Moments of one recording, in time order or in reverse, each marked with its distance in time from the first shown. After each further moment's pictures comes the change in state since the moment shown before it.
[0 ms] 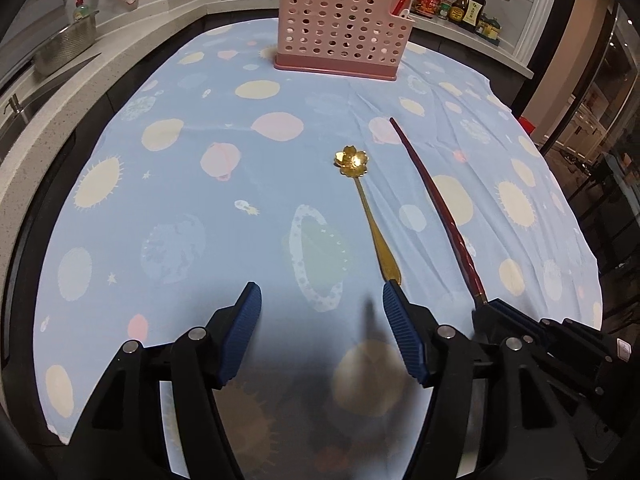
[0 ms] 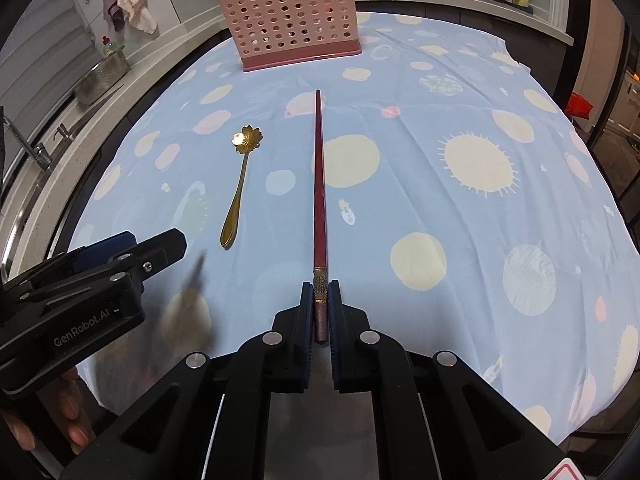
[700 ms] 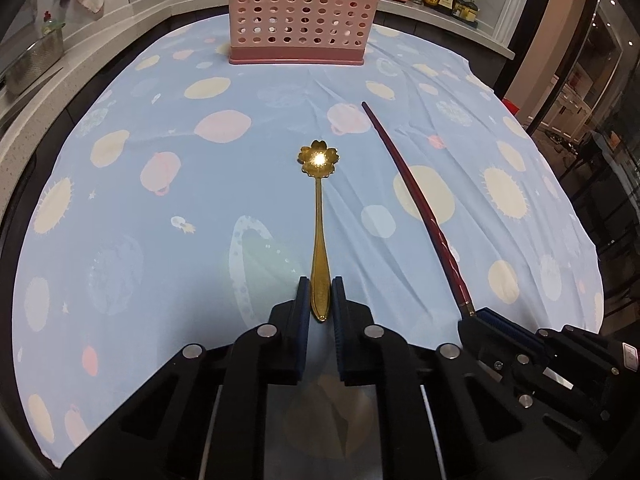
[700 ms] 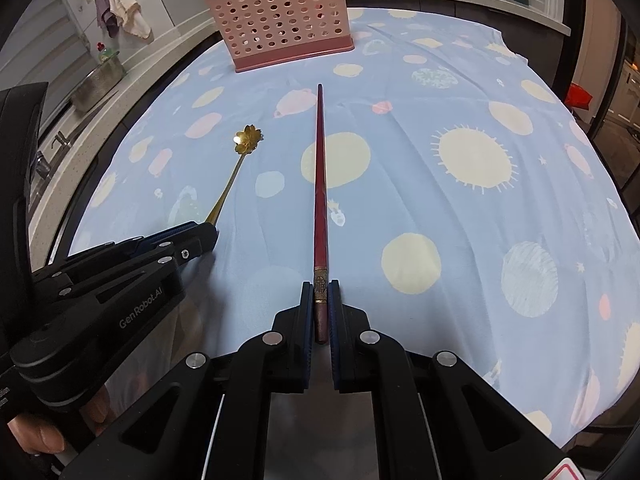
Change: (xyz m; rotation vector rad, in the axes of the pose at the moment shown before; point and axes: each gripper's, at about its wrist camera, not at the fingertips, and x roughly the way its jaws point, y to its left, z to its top) left arm 0.025 -0.022 0.008 0.068 0.019 -0.045; right arm 0.004 -0.004 0.001 0.020 0.006 0.015
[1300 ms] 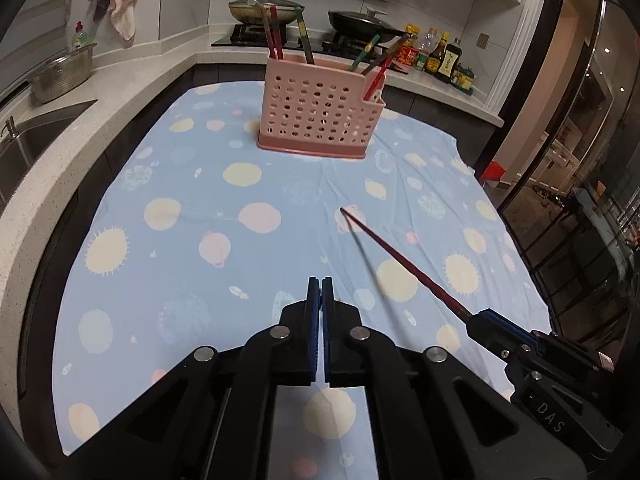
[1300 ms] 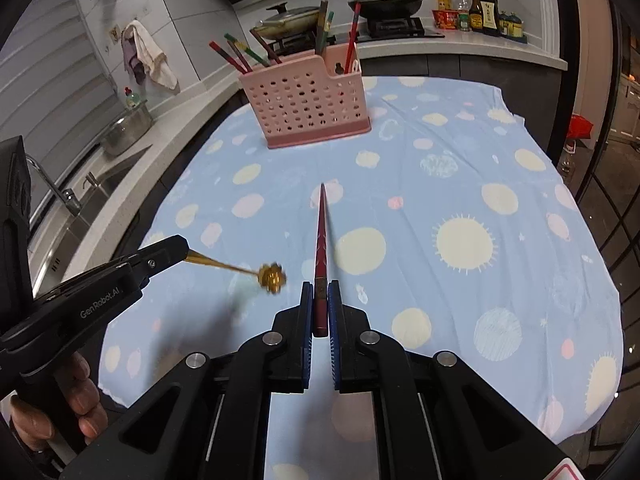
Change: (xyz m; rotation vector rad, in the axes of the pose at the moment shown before) left arm -0.095 0.020 0.033 -0.085 -0.196 -0.045; right arm -0.083 0.012 0.038 0.003 -0.202 0.074
